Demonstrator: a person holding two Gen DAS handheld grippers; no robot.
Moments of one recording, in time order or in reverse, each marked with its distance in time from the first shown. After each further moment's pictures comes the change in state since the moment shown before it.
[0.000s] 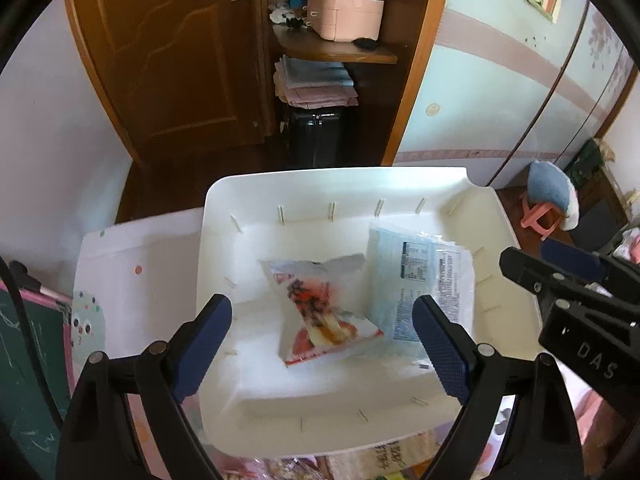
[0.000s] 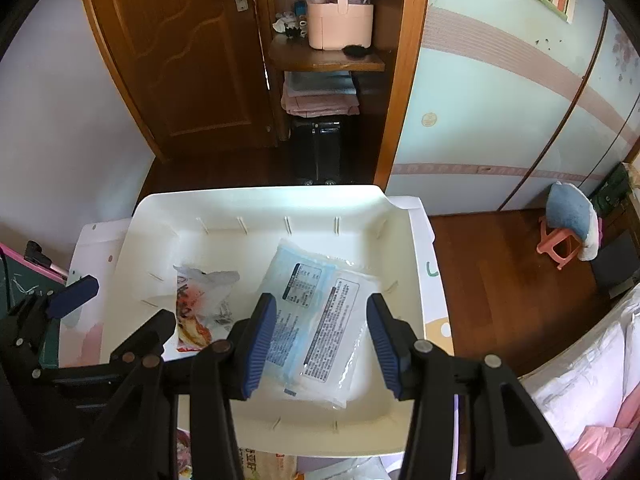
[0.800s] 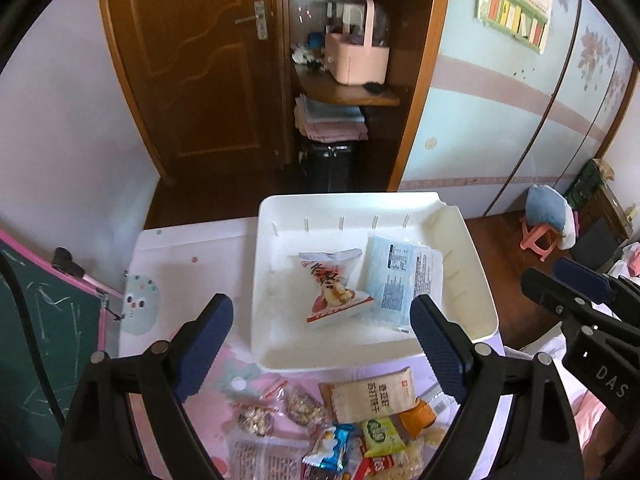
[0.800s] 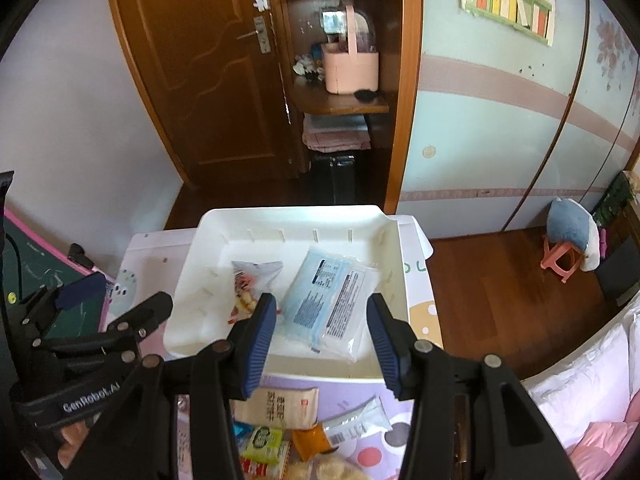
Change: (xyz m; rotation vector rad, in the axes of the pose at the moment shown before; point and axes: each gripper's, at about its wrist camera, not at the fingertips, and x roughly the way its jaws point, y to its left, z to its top) left arm -0.139 -0.001 -0.042 -0.019 -0.125 0.058; right arm -0.123 -0.001 -0.046 -0.010 -0.135 0.072
